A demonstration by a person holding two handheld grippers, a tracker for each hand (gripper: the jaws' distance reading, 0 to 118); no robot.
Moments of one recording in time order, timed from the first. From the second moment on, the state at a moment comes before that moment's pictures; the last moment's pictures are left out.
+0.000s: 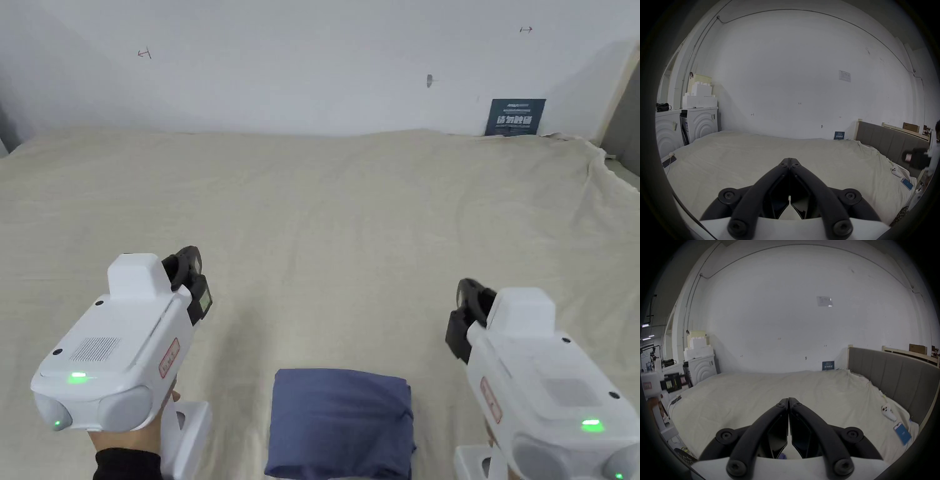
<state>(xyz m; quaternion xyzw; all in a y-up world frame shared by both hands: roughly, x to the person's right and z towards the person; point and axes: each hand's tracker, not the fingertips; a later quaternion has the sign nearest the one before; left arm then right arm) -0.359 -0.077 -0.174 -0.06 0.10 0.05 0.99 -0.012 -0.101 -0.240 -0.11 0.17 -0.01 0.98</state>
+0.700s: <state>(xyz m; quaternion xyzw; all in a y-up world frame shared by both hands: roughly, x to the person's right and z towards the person) -0.383 -0.147 -0.155 -0.16 0.09 0.09 0.98 -0.097 -0.281 -0.252 -0.31 0.25 0.01 0.92</state>
